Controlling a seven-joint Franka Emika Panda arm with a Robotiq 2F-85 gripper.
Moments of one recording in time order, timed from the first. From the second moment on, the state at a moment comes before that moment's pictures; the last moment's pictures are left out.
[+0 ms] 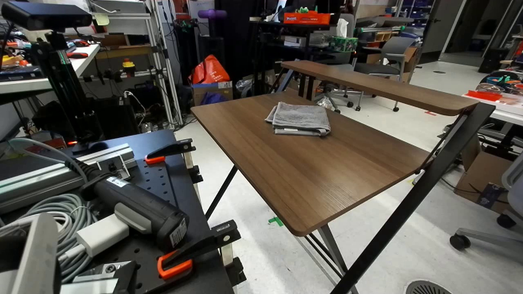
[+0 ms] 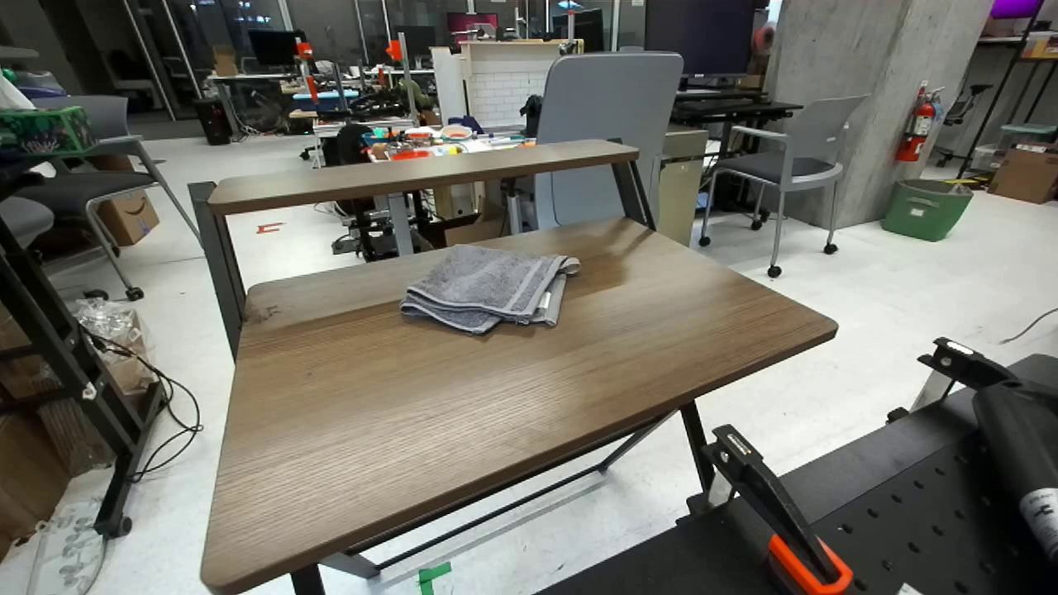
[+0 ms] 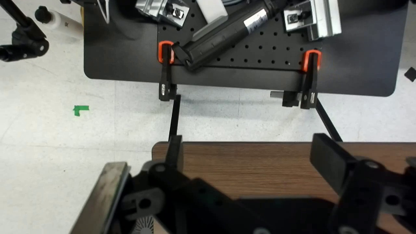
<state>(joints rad) 0.00 -0.34 -0.03 -2.44 -0.06 1.91 -0.11</state>
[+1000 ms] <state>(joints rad) 0.13 0.38 0.09 -1.88 -0.06 2.20 0.31</state>
